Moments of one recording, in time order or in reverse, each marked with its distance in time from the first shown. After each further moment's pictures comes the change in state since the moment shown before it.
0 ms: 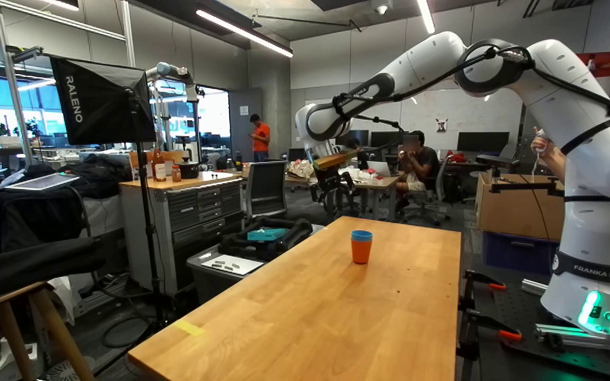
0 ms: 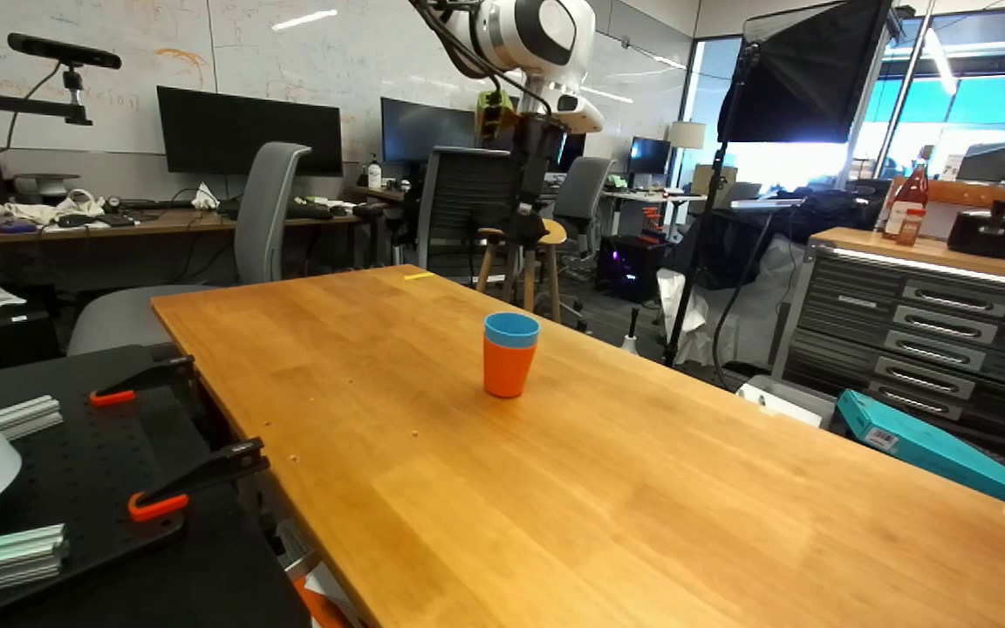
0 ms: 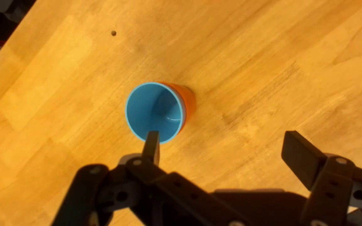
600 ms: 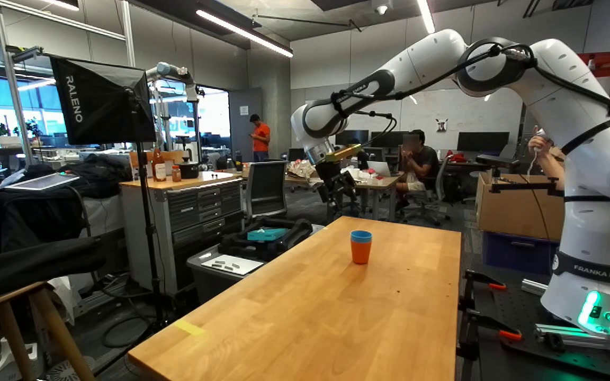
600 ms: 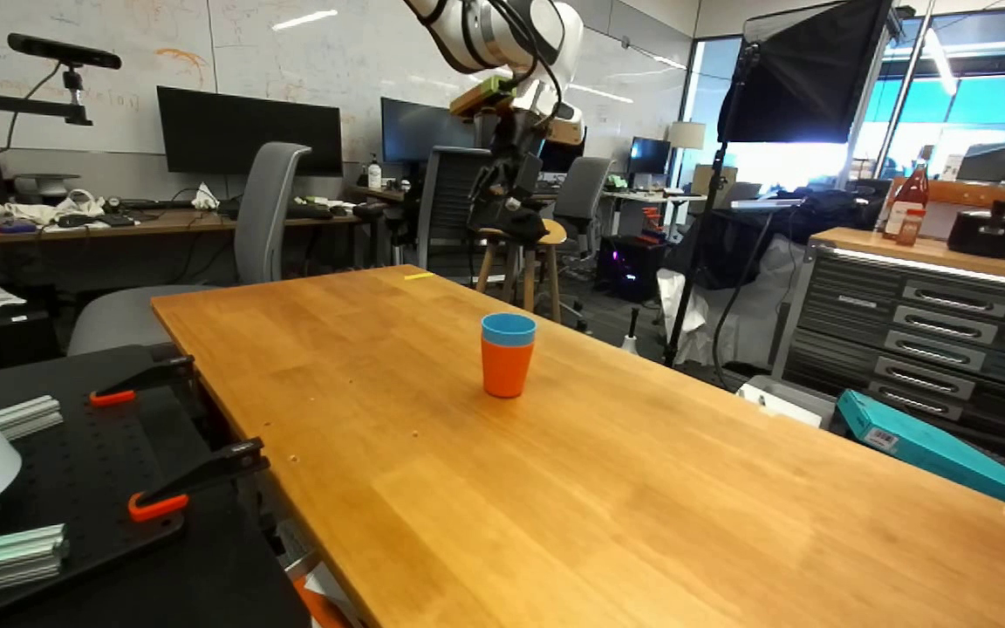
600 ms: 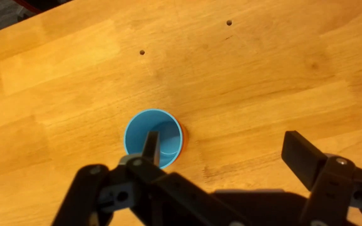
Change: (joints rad) arm 0.012 -0.001 0.027 0.016 -0.007 -0.160 -0.392
